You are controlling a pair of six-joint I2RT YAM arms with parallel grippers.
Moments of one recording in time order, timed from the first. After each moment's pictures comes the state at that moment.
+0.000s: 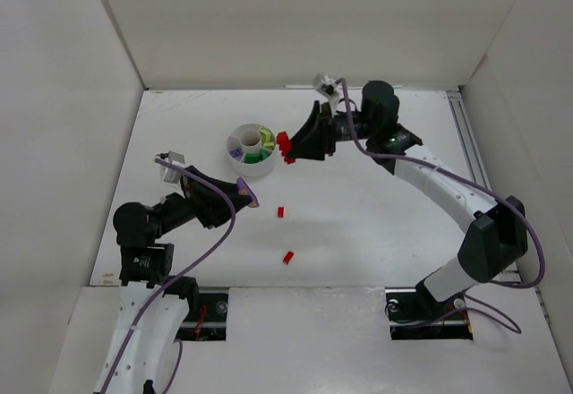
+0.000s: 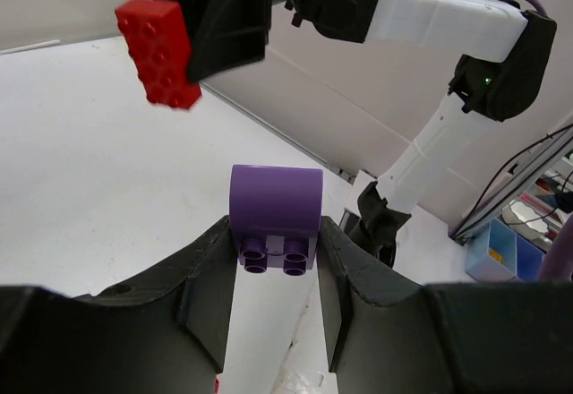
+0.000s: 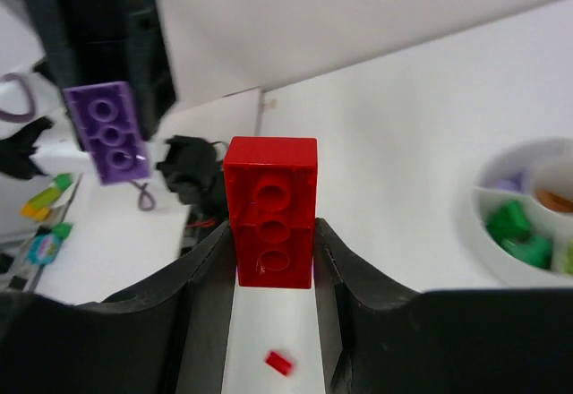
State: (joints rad) left arm -0.09 0.46 0.56 0.23 1.00 -0.75; right arm 0.59 1.54 1.34 0.16 -1.10 0.32
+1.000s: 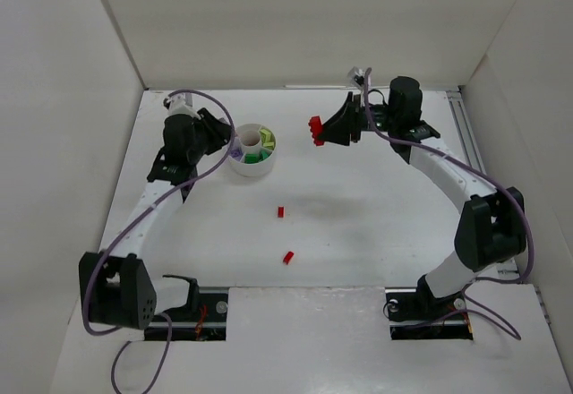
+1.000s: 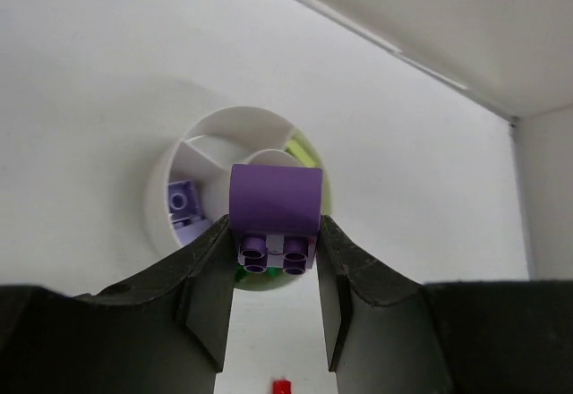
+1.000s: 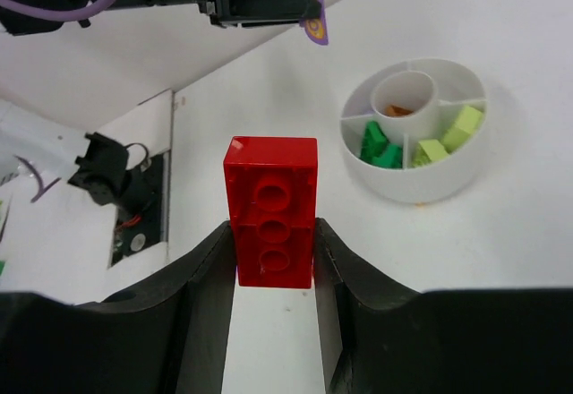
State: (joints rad) left arm -0.16 1.19 0.89 0.01 0.10 -0.63; right arm 0.30 1.60 1.27 0.16 -1.14 0.25
